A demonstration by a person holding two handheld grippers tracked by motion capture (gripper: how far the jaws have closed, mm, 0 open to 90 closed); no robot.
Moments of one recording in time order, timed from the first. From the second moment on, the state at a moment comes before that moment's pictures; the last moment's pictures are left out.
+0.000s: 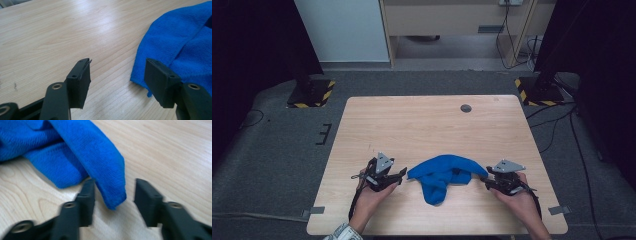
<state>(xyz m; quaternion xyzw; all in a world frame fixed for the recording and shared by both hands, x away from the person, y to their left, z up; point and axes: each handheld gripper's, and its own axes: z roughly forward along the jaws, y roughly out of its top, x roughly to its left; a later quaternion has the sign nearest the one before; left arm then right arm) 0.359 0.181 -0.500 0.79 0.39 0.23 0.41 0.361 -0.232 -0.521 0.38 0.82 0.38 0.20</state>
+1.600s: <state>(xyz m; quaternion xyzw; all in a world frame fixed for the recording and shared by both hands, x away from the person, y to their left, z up) 0.369 0.169 -0.484 0.82 0.36 0.17 0.41 0.359 -0.225 -0.474 0.36 0.81 0.42 0.20</state>
